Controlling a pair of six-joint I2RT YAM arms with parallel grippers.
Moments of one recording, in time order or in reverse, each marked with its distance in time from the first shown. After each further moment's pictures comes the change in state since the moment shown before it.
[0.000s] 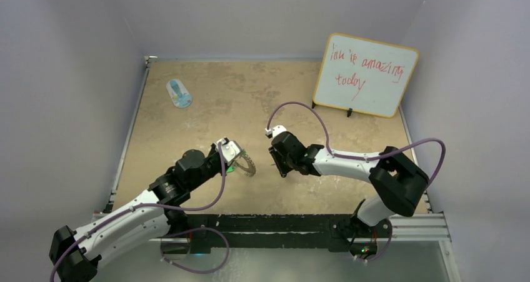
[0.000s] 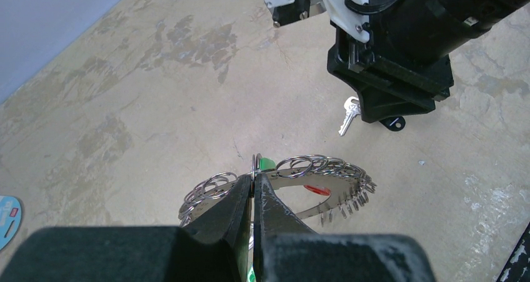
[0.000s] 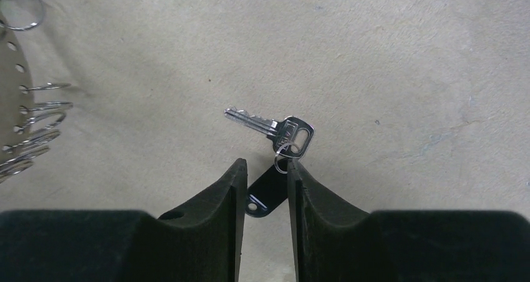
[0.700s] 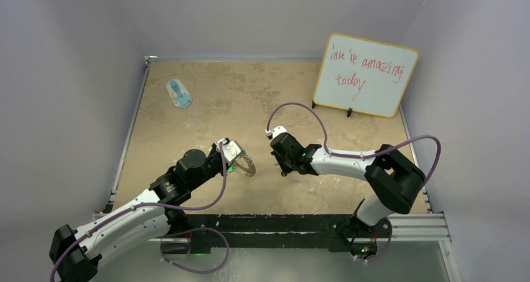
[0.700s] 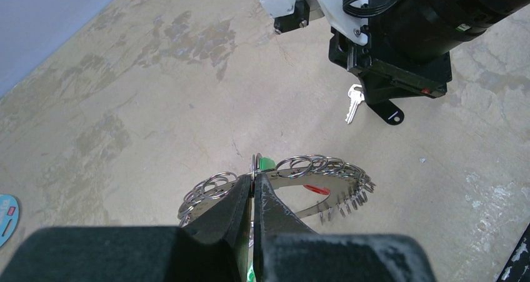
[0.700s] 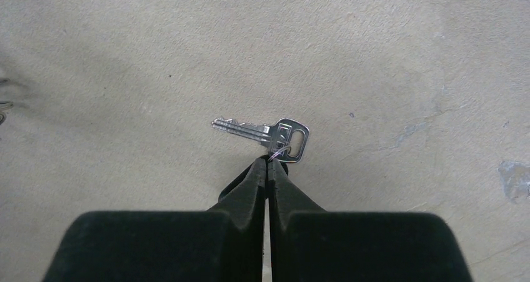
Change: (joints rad) left arm 0.000 0.013 0.000 0.000 0.000 0.000; right arm 0.013 0.044 0.014 -0.045 0.085 -0.023
